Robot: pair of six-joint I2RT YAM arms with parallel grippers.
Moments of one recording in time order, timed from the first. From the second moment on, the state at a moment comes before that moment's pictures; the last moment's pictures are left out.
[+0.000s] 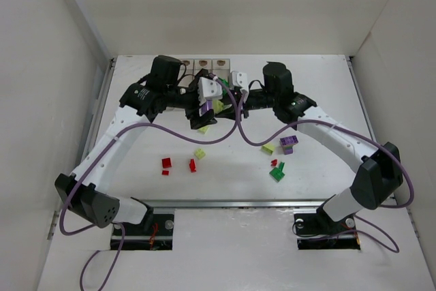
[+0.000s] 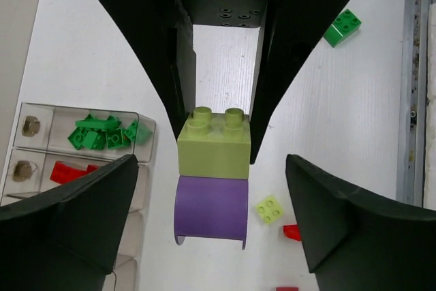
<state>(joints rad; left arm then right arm) -0.48 1.36 1.50 -0.84 0.72 0.77 0.62 1.52 1.30 -0.05 -0.92 -0.44</state>
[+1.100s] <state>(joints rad) -0.48 1.31 1.40 -0.85 0.60 0.80 0.62 1.52 1.31 -0.08 -0.90 -0.46</state>
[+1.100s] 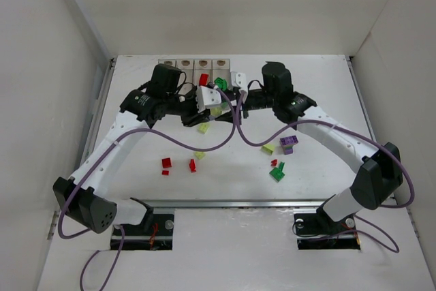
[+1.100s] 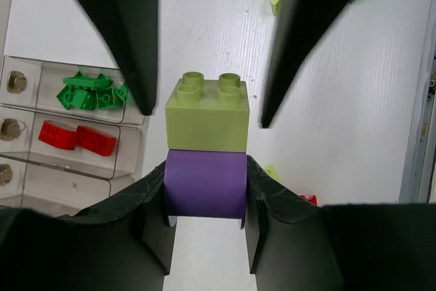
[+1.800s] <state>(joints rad) -0.34 1.18 1.10 -0.77 0.48 0.77 0.47 1.63 1.40 -0.03 -0.83 -0.25</state>
